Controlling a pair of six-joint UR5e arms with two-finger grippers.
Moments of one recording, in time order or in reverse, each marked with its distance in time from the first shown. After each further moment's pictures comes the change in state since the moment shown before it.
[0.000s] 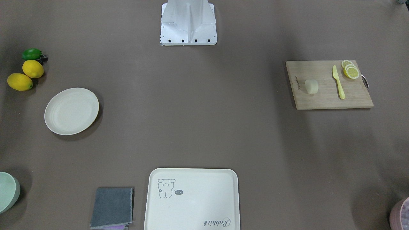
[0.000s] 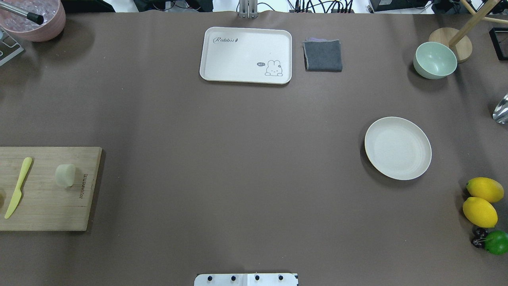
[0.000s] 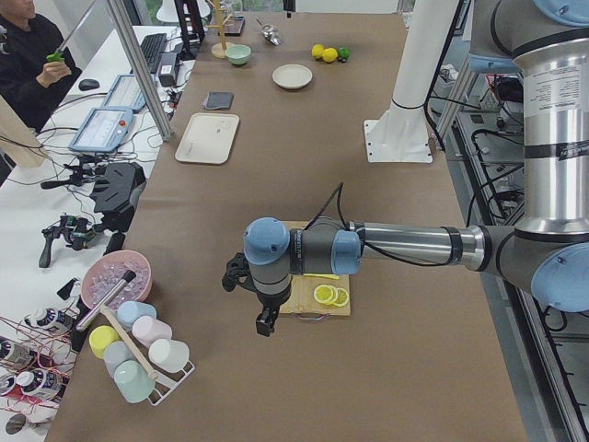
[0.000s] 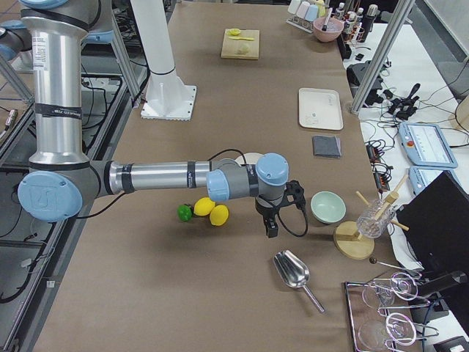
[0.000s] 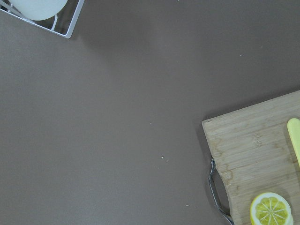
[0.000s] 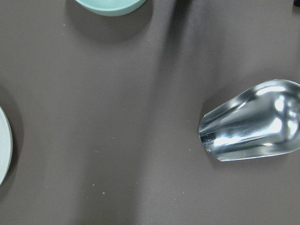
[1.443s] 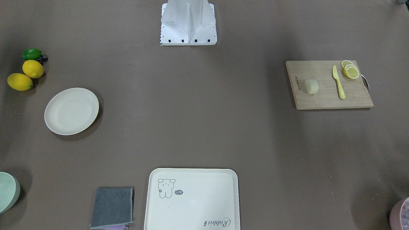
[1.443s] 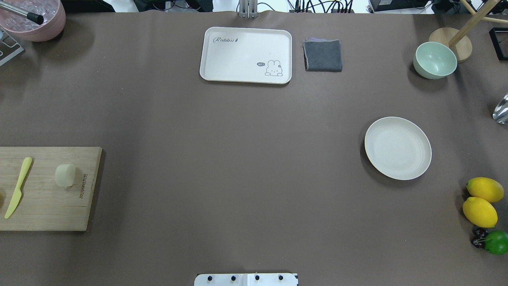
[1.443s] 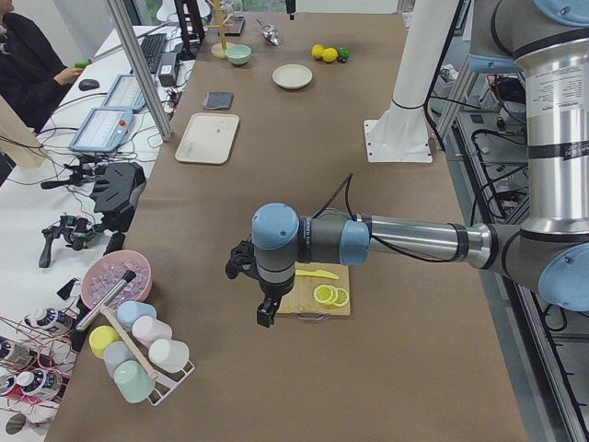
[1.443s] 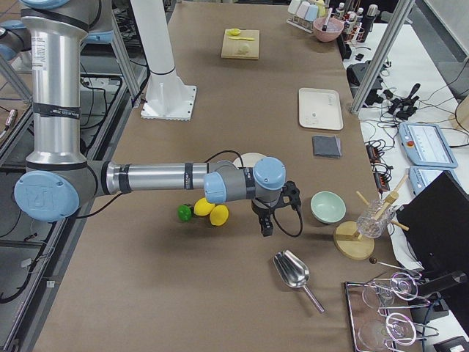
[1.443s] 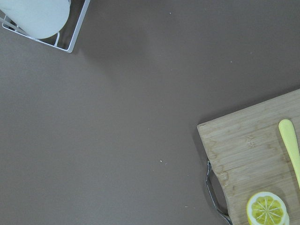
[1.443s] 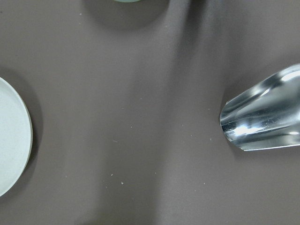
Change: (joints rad) left arm -0.005 0.028 -0.075 -0.010 0.021 0.005; right arm -0.009 -0.022 0.002 0.001 0.068 0.002
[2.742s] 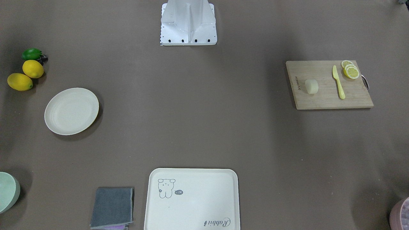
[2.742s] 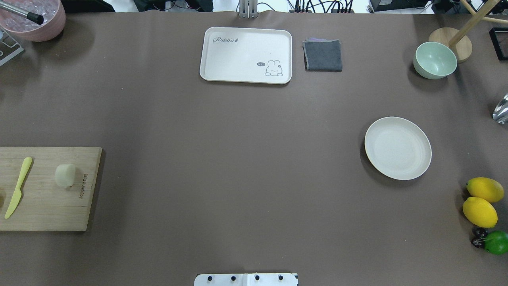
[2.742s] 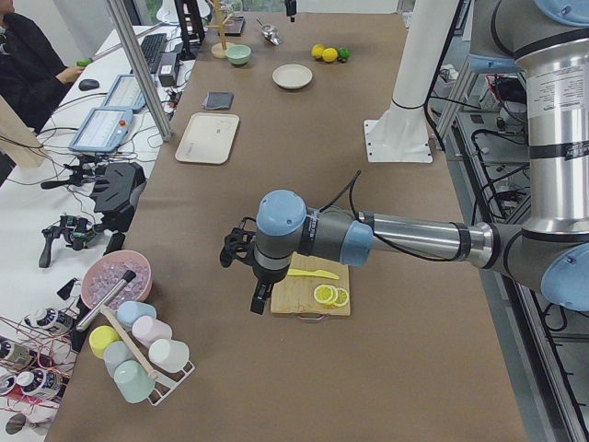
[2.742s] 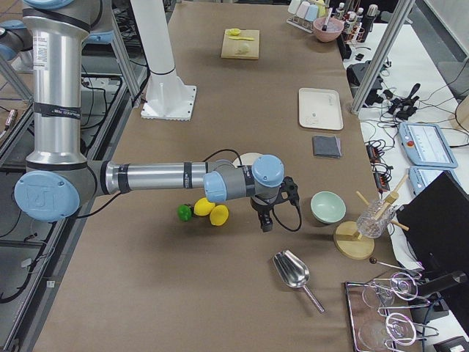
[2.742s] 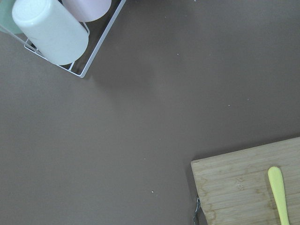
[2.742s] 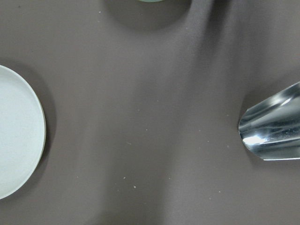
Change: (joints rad) left arm -0.005 0.021 -0.016 -0.234 -0.016 -0.241; right arm -0.045 -0.001 0.009 0.052 0.004 0.038
